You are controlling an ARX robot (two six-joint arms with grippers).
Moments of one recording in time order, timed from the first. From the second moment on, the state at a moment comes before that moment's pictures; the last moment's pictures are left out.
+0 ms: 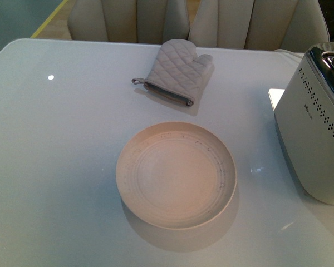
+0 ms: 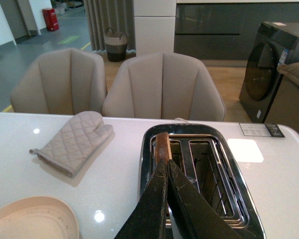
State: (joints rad) left arm 0.00 0.01 0.01 0.00 0.00 -0.01; right arm 0.00 0.54 0.08 0.46 0.00 -0.01
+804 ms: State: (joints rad) left arm 0.00 0.01 0.01 0.00 0.00 -0.01; right arm 0.00 0.23 0.02 0.23 0.00 -0.01
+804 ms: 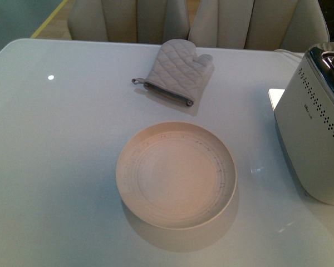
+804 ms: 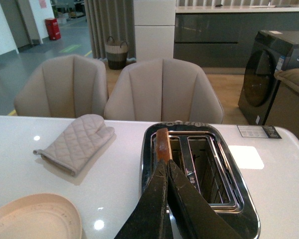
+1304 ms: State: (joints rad) left arm 0.00 0.01 0.01 0.00 0.00 -0.01; right arm 0.00 0.01 0.02 0.00 0.00 -0.01
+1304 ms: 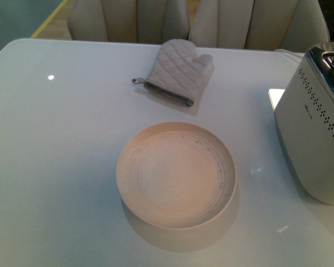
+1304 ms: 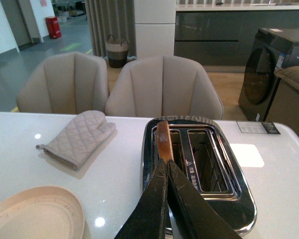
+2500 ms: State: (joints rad) left arm 0.00 0.01 0.01 0.00 0.00 -0.01; right arm 0.00 0.01 0.02 0.00 0.00 -0.01
